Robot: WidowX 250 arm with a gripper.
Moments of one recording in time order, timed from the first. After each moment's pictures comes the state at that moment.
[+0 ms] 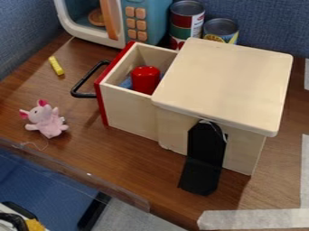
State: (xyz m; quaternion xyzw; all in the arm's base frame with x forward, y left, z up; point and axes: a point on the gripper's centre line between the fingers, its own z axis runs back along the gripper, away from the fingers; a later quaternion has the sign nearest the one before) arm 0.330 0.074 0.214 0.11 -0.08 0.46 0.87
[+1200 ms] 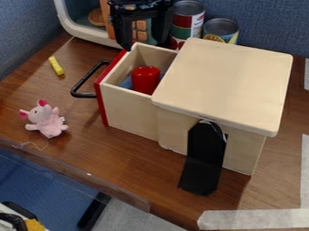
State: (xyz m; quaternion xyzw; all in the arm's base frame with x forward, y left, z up) arm 0.337 0.048 0.130 0.07 -0.02 0.52 0.85
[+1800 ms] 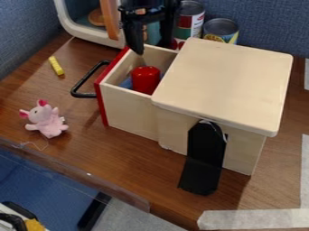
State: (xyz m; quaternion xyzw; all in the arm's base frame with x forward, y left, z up) arm 0.348 0.040 0.119 0.04 -0.01 0.53 0.84
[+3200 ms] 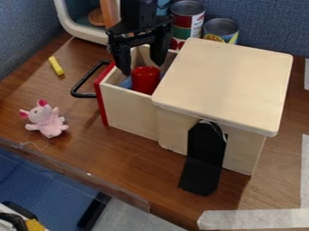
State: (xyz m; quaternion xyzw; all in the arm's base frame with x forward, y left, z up) arm 0.322 0.047 0.101 0.06 -0.03 0.51 0.86
